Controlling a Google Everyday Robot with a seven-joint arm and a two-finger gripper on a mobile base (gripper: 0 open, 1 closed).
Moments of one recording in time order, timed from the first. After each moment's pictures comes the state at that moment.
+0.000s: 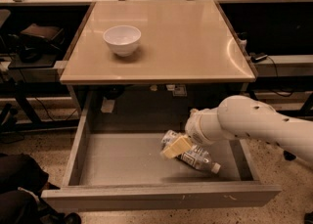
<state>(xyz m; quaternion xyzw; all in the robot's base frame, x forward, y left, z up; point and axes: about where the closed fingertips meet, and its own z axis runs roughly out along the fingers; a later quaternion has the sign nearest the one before) 0.524 -0.075 0.668 -0.44 0.83 0.13 0.31</state>
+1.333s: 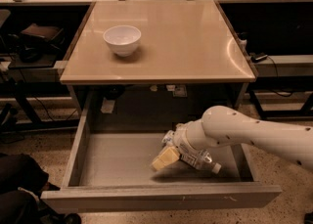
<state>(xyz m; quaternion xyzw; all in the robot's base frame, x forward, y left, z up) 0.512 -0.035 0.599 -0.45 0.83 0.20 0.26</state>
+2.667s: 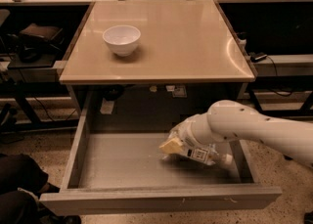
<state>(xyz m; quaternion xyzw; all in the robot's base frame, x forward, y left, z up) 0.524 -0.054 0.631 -0.44 0.83 0.17 0.28</state>
